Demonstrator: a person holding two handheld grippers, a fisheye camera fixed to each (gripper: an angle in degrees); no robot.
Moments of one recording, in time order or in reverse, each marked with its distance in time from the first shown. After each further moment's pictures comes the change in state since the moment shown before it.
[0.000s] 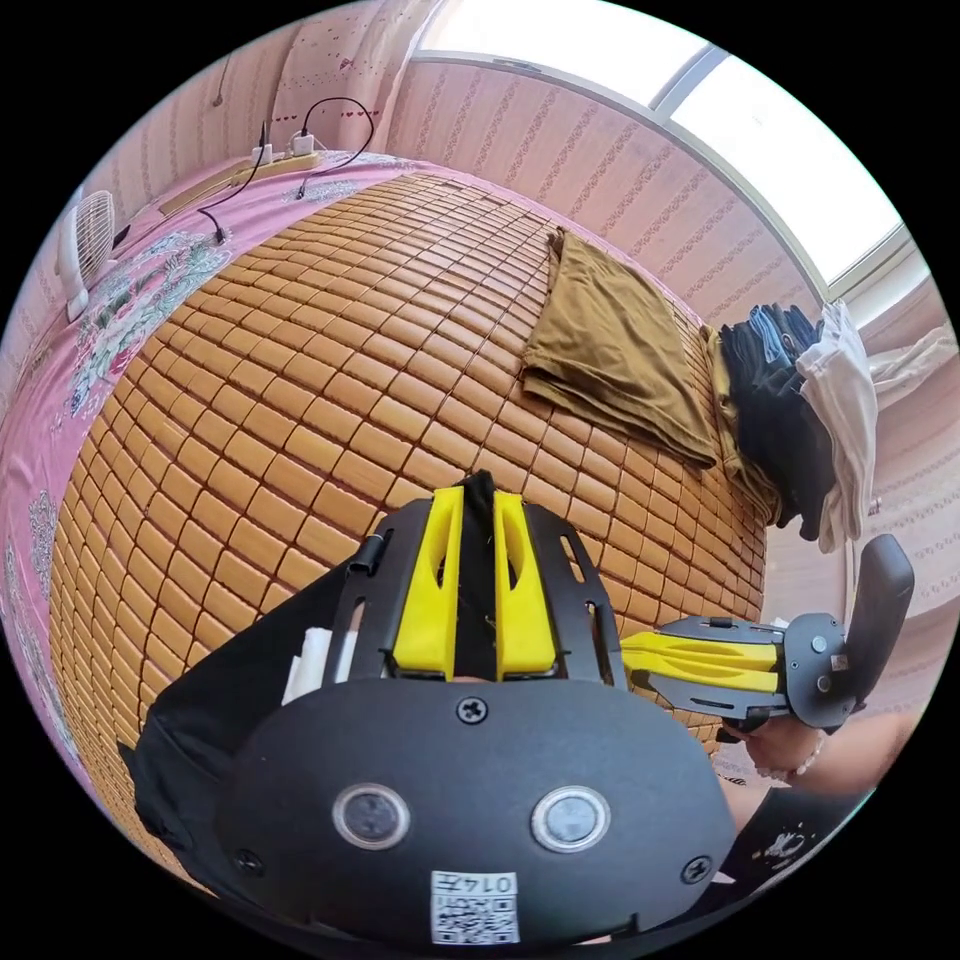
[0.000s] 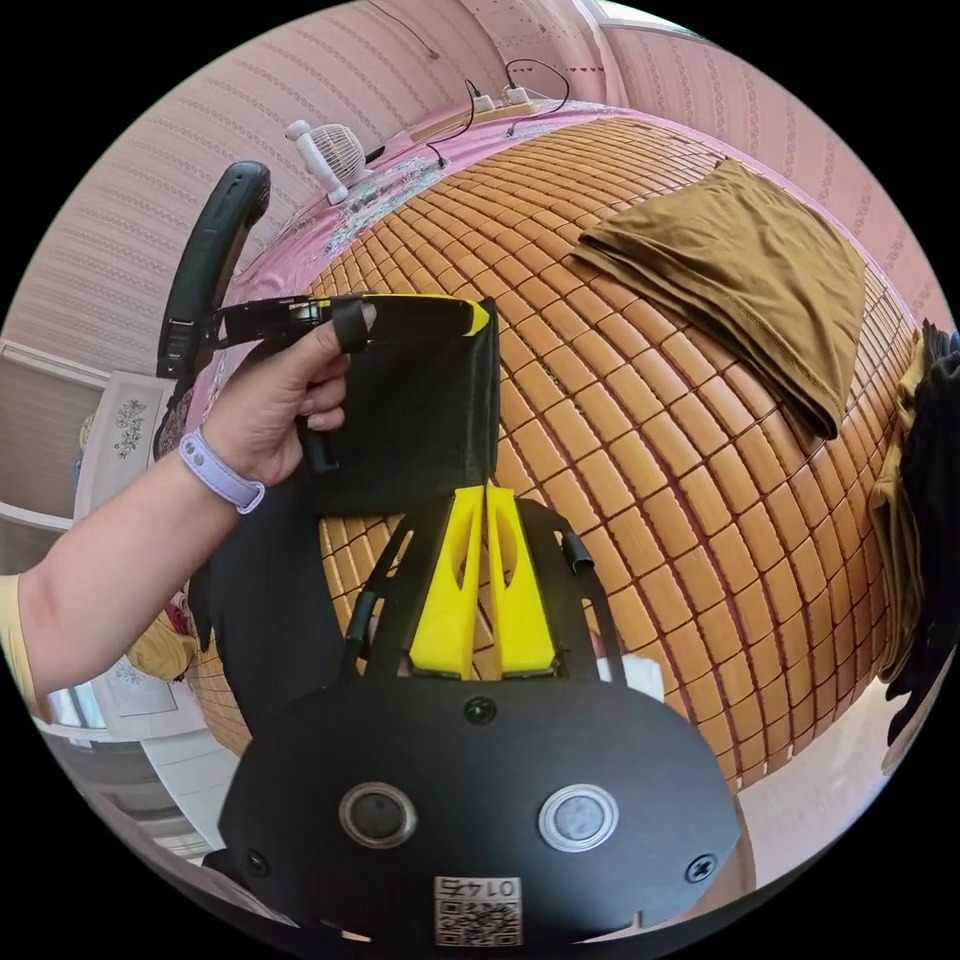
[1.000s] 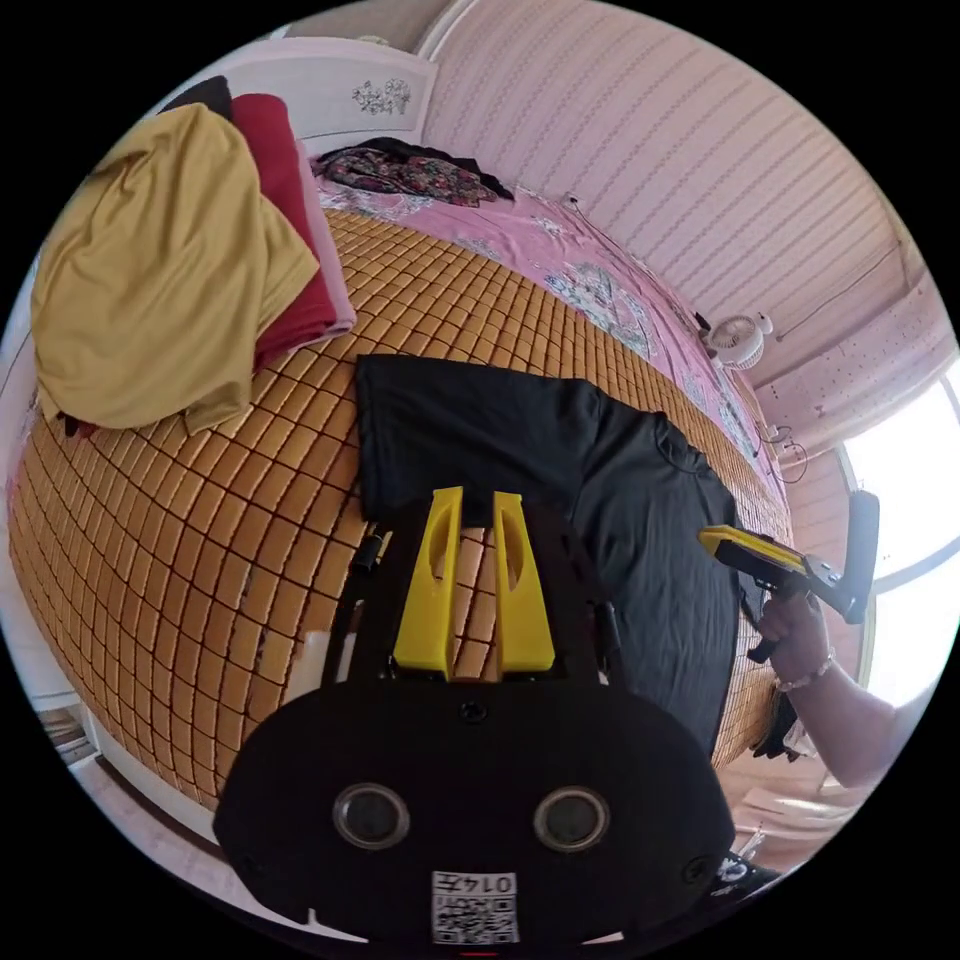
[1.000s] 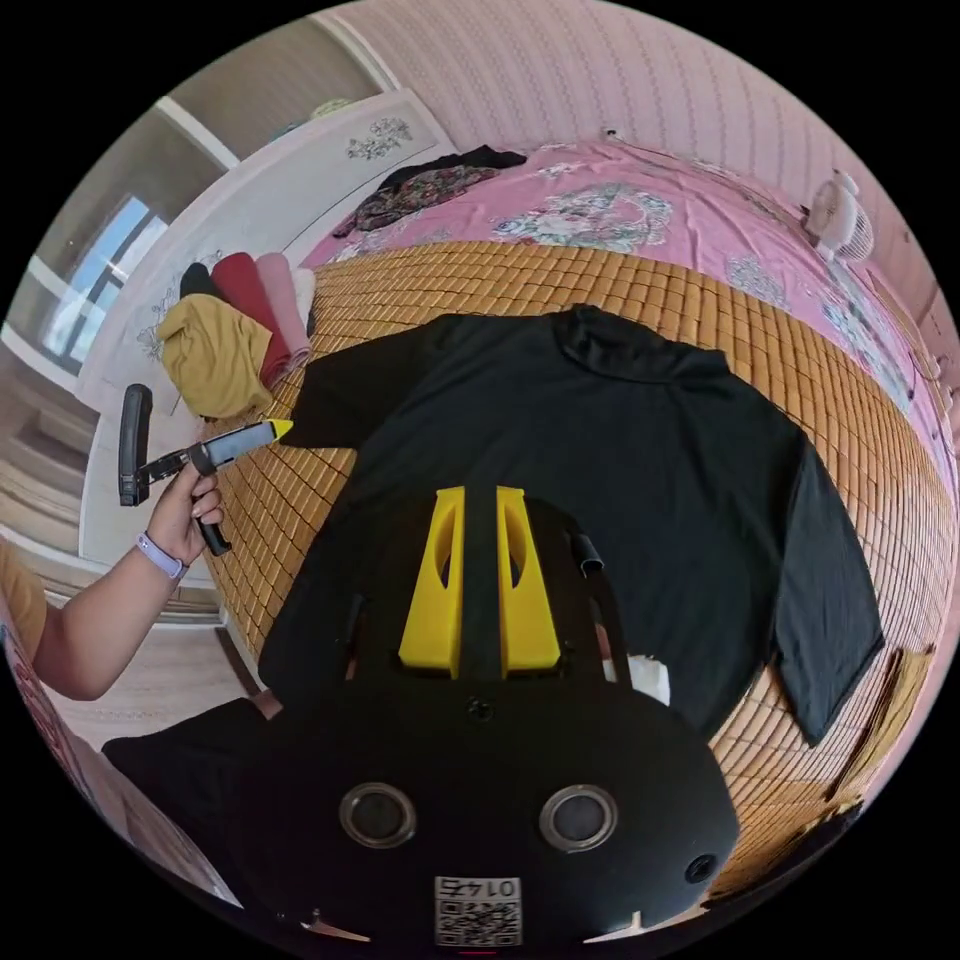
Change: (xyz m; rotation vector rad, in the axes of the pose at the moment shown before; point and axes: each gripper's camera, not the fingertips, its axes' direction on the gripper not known) left arm -0.172 0.673 -0.369 0.487 -0.330 -1.244; right arm -0.411 0.111 0.146 -0.215 -0.107 -0.923
